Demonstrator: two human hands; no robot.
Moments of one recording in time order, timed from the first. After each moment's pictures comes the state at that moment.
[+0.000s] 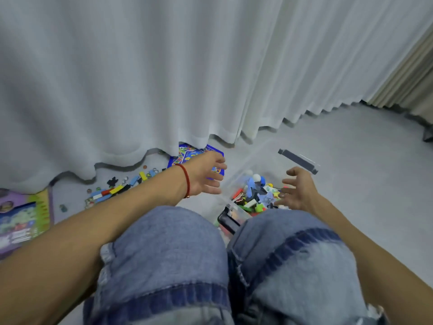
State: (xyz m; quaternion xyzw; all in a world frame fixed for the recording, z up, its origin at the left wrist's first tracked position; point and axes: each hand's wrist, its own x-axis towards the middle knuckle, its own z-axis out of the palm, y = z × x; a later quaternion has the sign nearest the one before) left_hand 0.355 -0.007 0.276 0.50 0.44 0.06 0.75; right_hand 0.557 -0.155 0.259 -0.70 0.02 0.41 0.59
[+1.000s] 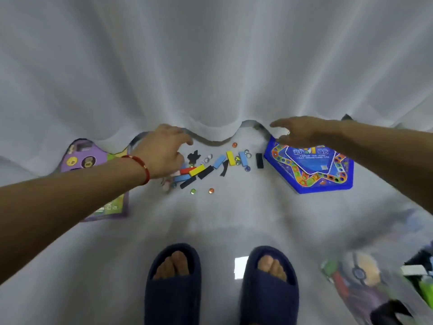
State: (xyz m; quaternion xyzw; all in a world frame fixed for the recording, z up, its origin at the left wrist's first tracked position) left_hand 0.120 0.248 0.106 0.87 0.49 0.00 0.09; right_hand 0.469 0.246 0.129 -0.68 -0.69 0.21 -0.16
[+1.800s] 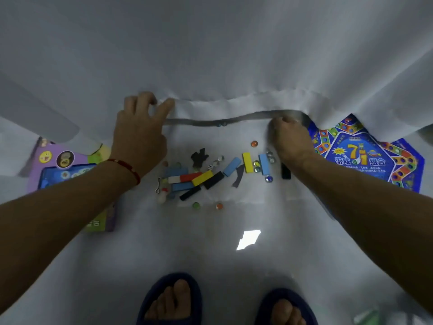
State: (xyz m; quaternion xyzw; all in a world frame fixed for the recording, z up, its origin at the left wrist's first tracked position) left_hand 0.106 0.322 0.036 0.80 0.59 0.08 -0.06; right_hand 0.429 0.331 -0.038 -0.72 -0.68 0.09 0.01
